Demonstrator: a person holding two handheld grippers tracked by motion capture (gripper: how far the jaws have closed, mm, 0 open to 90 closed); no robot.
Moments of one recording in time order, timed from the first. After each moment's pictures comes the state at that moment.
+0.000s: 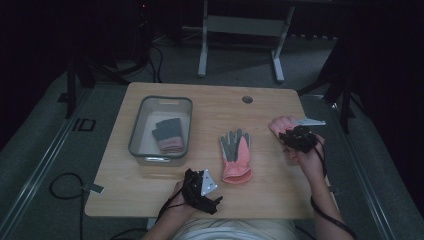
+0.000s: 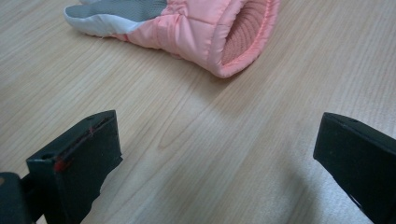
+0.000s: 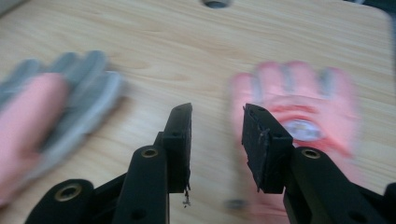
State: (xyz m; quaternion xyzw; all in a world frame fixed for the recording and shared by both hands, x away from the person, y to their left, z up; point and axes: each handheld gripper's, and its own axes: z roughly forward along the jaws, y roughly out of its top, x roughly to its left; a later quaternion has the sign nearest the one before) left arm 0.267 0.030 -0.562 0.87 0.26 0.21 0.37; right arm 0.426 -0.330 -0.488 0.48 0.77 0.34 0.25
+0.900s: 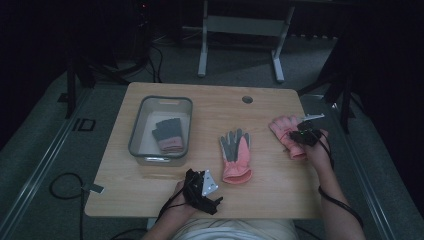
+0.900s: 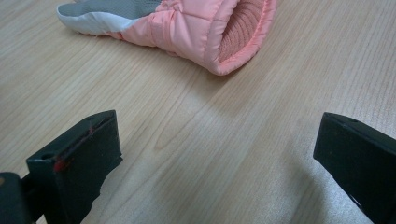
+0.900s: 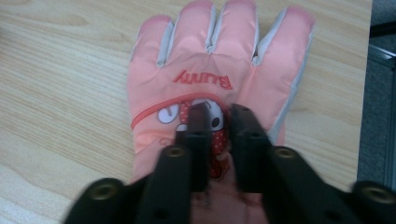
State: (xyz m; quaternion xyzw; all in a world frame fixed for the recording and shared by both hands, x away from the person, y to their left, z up) left arm 0.268 0.028 -0.566 0.87 0.25 0.21 0.37; right arm 0.476 -0.365 -0.520 0.50 0.80 0.24 0.23
